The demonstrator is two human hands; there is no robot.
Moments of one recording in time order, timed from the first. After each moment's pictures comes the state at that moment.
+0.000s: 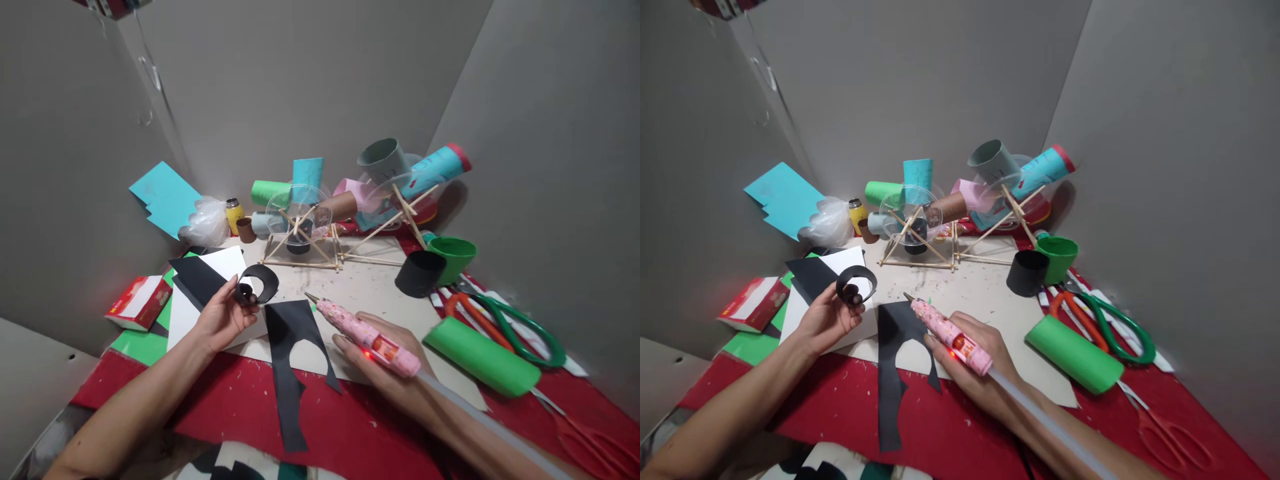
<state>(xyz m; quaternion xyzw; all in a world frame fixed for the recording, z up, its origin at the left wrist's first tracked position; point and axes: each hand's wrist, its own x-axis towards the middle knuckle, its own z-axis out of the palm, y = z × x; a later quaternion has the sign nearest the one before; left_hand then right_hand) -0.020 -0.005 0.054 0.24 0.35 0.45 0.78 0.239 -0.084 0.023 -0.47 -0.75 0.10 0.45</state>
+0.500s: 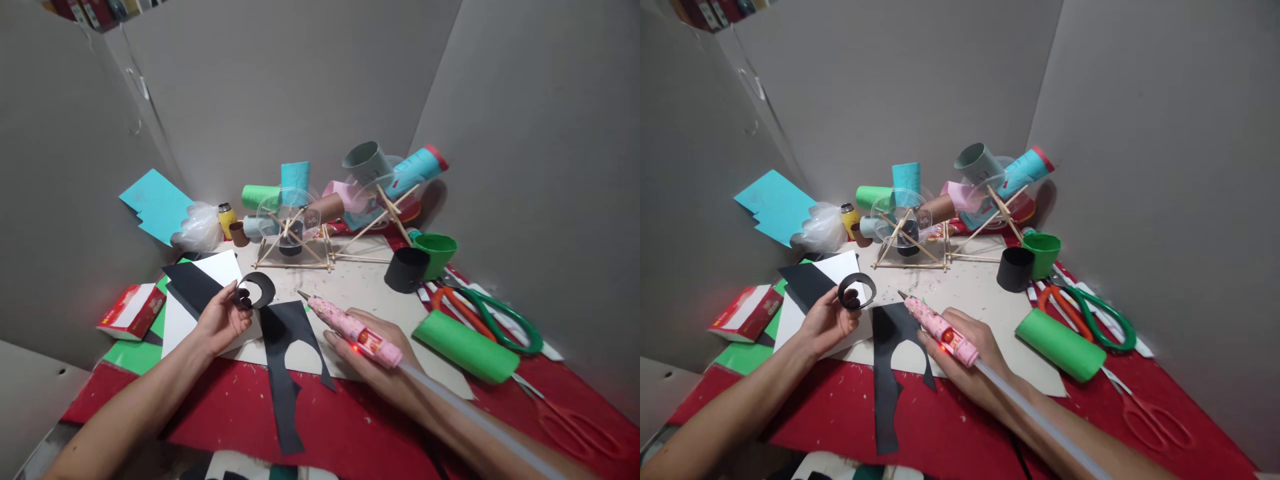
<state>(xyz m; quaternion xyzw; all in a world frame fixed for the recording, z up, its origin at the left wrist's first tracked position) -0.016 0.004 0.046 0.20 0.37 0.43 0.80 0.239 -0.083 0.022 -0.46 -0.74 0.13 0.47</state>
